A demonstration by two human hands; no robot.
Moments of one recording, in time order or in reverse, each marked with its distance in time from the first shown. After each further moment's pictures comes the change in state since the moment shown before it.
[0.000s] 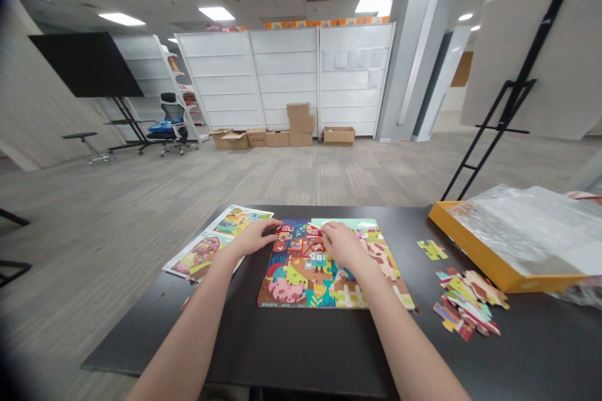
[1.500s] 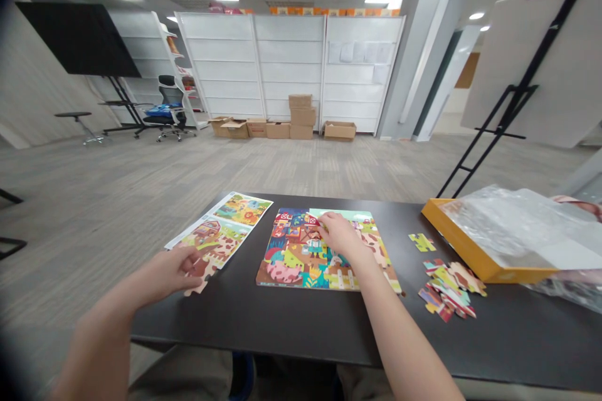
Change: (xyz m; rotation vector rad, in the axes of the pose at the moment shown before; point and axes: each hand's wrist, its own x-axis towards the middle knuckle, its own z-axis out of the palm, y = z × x) left_hand -0.161 0.031 -0.074 0.348 -0.134 -0.619; right_hand -0.003 -0.006 -0.010 -0.002 -0.033 -0.016
